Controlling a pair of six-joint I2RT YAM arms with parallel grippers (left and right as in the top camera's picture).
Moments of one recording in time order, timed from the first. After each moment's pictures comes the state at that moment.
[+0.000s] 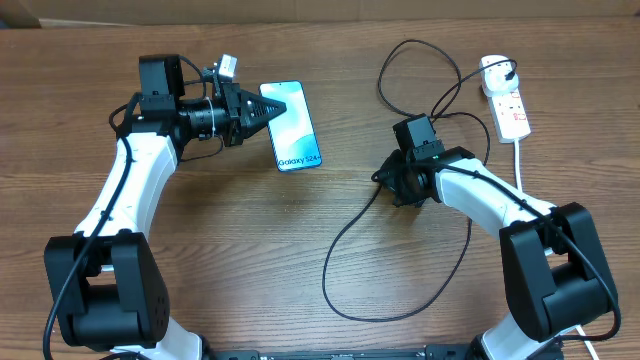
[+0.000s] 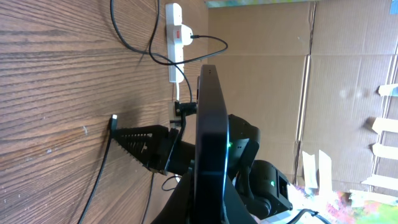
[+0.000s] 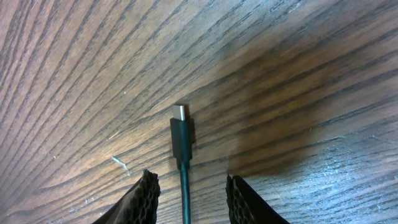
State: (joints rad) left arm 0.02 1.75 1.28 -0.35 1.20 -0.71; right arm 0.34 1.79 1.02 -0.45 -0.10 0.98
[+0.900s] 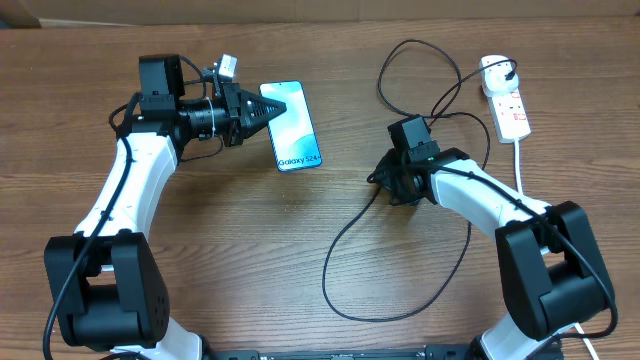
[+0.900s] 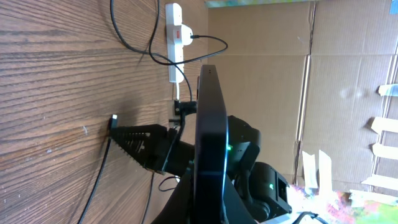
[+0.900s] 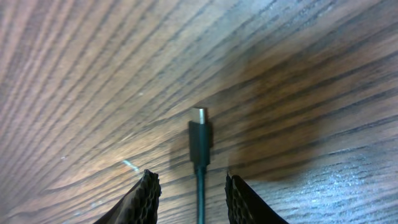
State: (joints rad) left arm 0.02 1.75 1.28 -0.35 1.20 -0.71; right arm 0.36 1.81 1.02 -0.42 -0.08 0.98
